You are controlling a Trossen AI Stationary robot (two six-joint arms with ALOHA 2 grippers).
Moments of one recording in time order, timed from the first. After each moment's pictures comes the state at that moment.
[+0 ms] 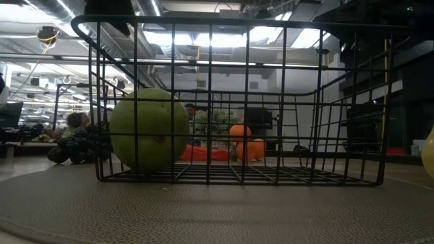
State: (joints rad) left arm 0.03 0.93 1.11 -0.90 -0.51 -0.43; right arm 0.10 0.59 0.23 0.49 0.23 0.21
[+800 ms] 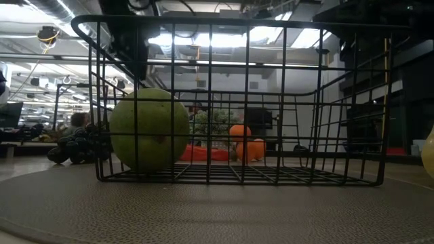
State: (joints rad) left arm 0.34 1.23 1.11 -0.90 -0.40 -0.18; right arm 0.10 0.59 0.23 0.50 0.23 0.20
